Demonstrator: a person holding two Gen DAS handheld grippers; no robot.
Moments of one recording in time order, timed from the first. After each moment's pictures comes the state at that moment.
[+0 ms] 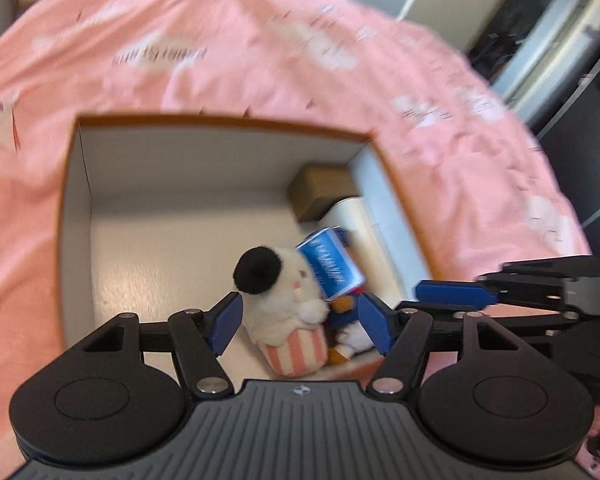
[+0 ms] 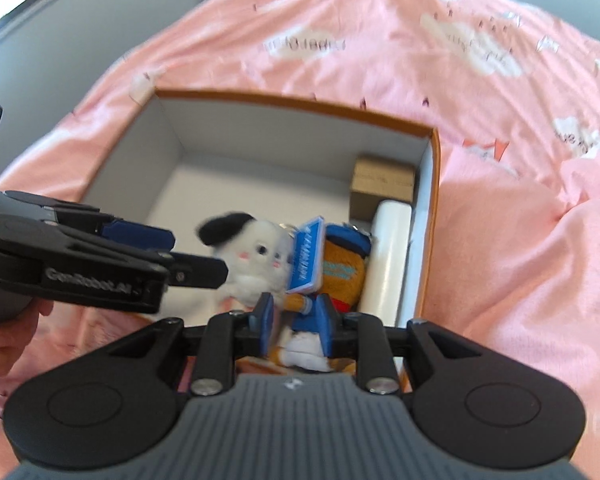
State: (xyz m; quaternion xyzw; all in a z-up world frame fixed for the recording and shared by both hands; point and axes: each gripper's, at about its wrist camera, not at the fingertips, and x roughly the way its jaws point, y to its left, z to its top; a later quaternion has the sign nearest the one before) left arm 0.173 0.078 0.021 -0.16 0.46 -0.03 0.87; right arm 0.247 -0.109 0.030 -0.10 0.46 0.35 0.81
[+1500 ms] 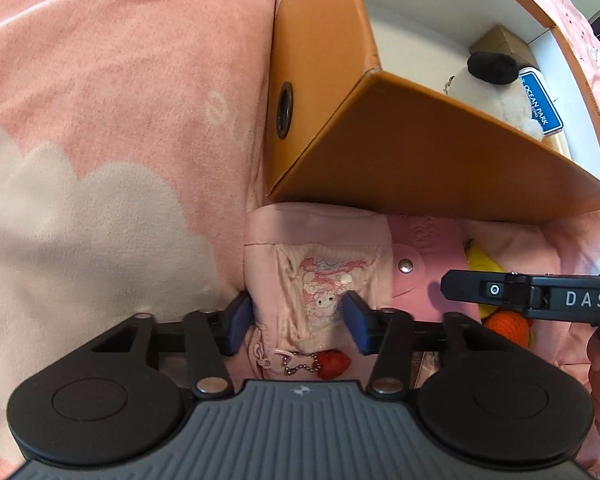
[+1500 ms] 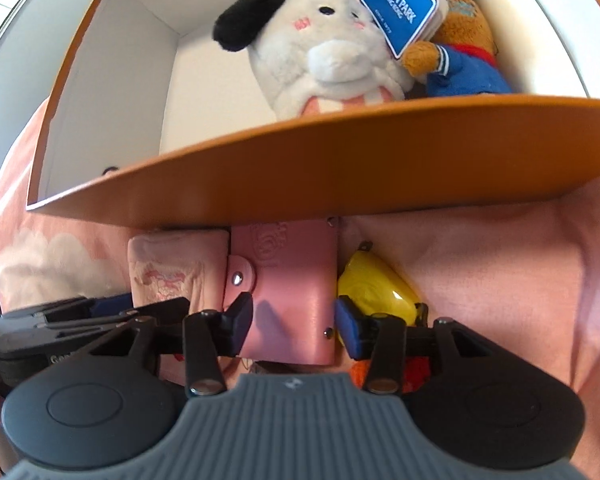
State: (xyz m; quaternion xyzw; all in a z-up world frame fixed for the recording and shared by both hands) left arm 0.084 0.136 -0.088 -0.20 0.60 0.12 0.77; right arm 0.205 -0.051 -0.099 0.05 0.65 0.30 0.70
